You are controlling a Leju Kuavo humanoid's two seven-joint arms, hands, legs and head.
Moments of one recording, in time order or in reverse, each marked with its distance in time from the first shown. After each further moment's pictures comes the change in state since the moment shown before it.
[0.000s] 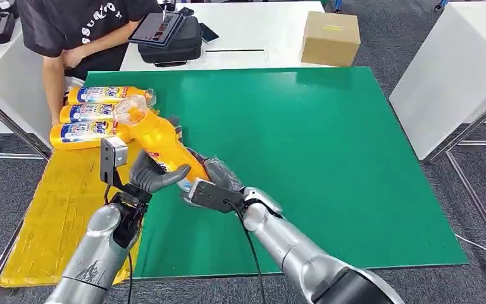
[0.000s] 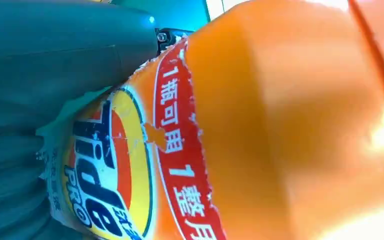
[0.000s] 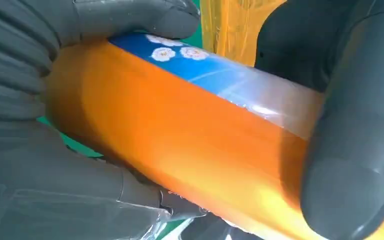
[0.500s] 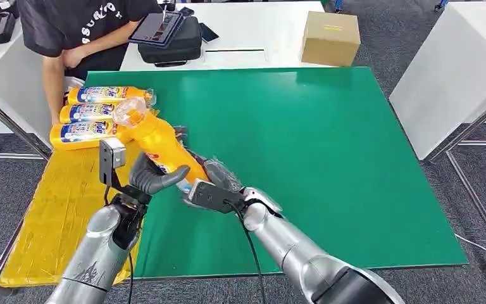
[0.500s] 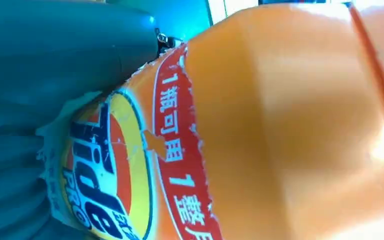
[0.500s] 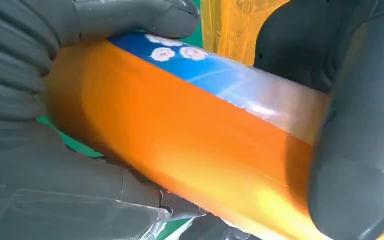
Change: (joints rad) left arm 0.008 0.000 0.005 0.001 0.021 -0.032 -0.004; right arm -0.001 0.000 -0.001 0.005 0.005 0.012 -0.006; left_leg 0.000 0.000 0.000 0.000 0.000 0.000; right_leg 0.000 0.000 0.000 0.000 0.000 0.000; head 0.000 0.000
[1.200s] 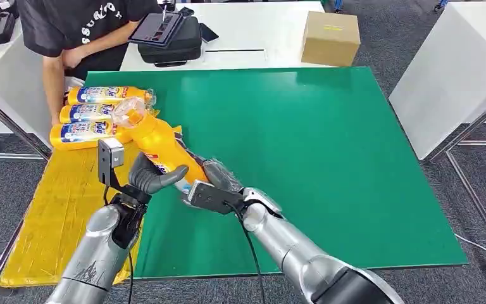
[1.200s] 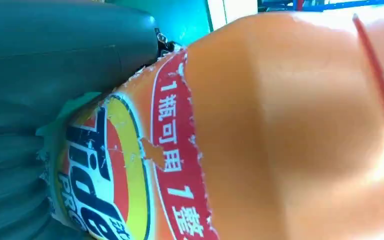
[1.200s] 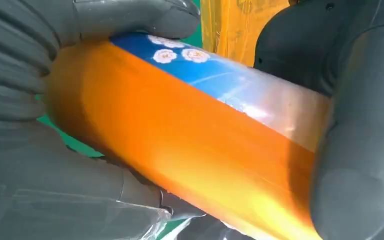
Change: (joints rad) left arm -0.003 -0.002 0.010 0.007 0.017 -0.012 -0.006; right arm 0.000 0.001 -0.005 0.001 0.013 -0.010 -0.003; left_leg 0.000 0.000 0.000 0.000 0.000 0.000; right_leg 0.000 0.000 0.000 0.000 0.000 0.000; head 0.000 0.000
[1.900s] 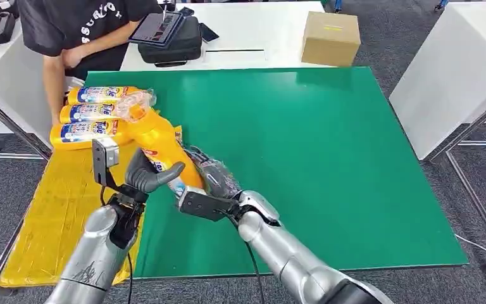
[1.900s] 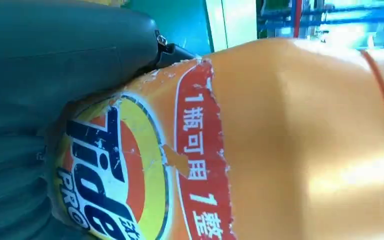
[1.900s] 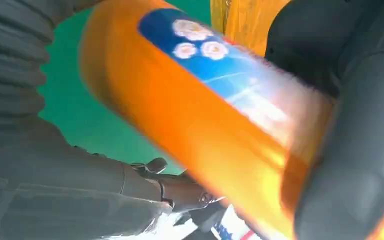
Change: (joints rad) left arm 0.017 0.000 0.034 -0.024 0.009 0.059 0.003; right arm 0.105 -0.019 -0.002 -0.192 0.079 -0.168 0.134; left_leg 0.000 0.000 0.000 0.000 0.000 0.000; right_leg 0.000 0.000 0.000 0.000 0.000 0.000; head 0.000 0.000
